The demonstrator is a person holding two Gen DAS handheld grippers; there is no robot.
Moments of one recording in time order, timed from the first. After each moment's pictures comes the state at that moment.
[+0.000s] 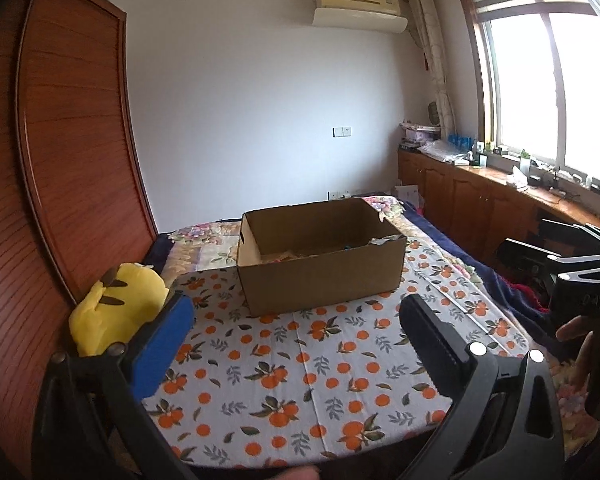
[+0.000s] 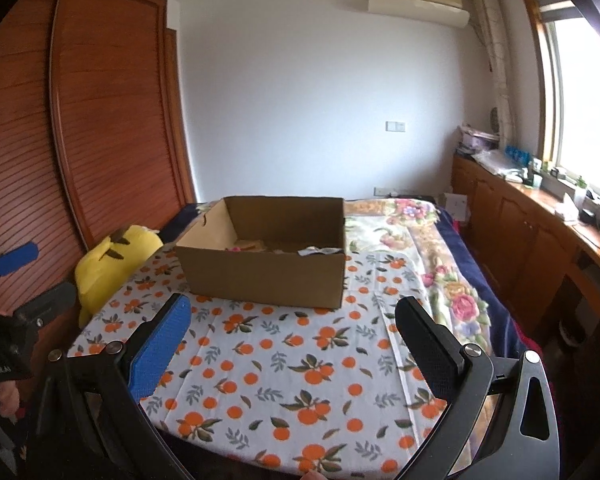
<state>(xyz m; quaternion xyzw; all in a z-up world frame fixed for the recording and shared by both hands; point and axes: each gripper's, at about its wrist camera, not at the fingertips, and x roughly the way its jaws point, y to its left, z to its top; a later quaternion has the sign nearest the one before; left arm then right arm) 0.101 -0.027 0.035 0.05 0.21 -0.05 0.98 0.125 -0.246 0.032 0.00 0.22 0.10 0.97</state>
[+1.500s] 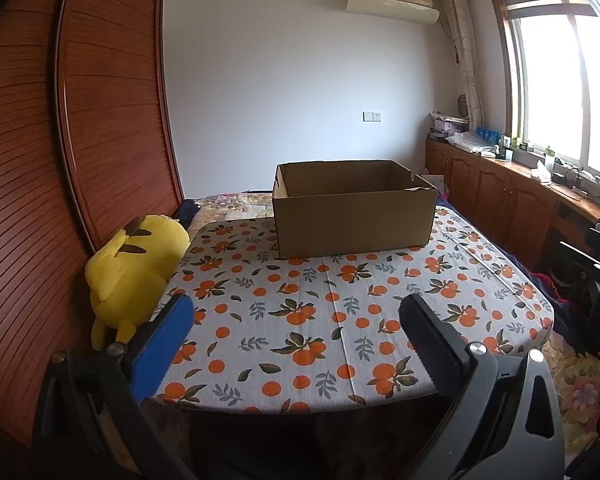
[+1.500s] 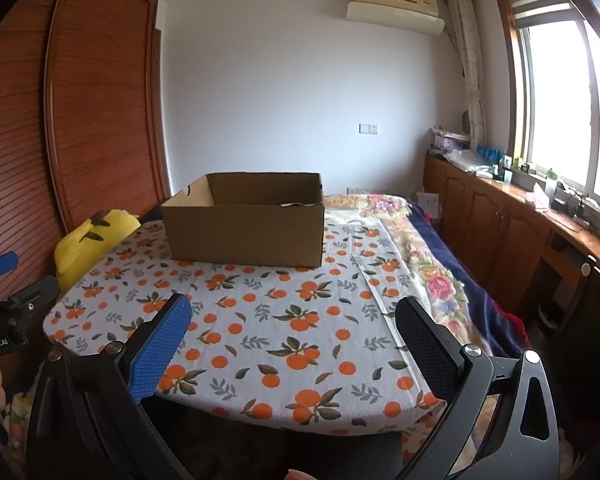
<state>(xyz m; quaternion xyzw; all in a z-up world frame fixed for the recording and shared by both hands) 0.062 0.003 -0.038 0.03 0.23 0.00 0.97 0.068 -0.240 -0.033 -0.01 0.21 0.06 0.98</state>
